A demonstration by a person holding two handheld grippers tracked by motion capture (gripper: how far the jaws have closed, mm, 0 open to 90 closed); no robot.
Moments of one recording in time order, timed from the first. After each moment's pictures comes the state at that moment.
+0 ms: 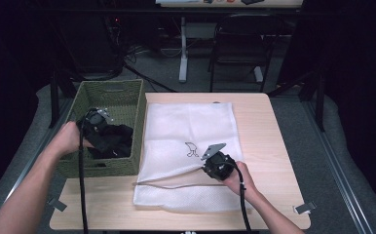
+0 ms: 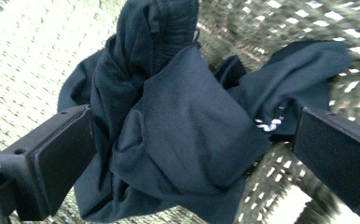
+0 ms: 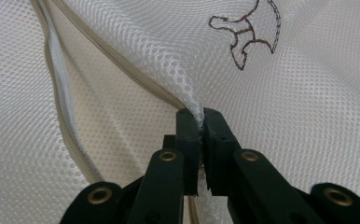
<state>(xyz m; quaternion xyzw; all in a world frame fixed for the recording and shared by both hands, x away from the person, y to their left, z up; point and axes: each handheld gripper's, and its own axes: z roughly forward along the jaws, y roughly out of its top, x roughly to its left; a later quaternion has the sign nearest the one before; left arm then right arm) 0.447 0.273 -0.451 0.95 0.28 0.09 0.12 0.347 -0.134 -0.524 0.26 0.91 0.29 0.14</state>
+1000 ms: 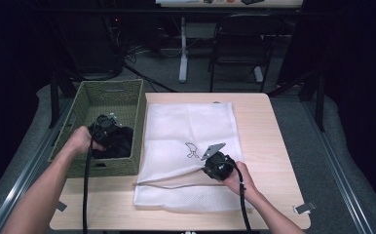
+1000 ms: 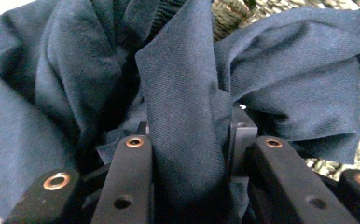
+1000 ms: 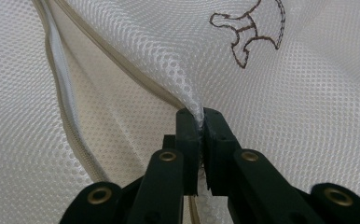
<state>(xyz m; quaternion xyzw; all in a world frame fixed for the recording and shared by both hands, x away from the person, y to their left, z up) 0.468 0.266 -0.494 0.94 0.34 0.02 0.10 0.348 -0.134 -0.526 0.27 0.91 0.28 0.13</state>
